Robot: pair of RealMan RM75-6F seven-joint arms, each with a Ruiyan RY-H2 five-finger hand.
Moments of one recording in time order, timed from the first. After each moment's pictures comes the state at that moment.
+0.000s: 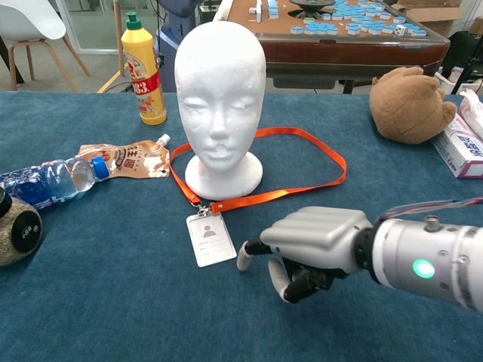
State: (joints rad) left arm -0.15 -1.04 -0.06 -1.74 1.40 1.37 -0.22; right arm 0.90 -1.54 -0.07 -1.84 -0.86 0.87 -0.73
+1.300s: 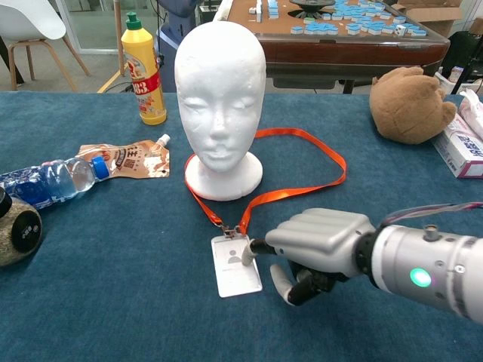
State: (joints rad) left arm -0.12 -1.03 -0.05 -1.75 1.44 1.40 -0.25; right arm 0.90 -1.59 -0.10 -1.83 -0.81 0.96 -0.78
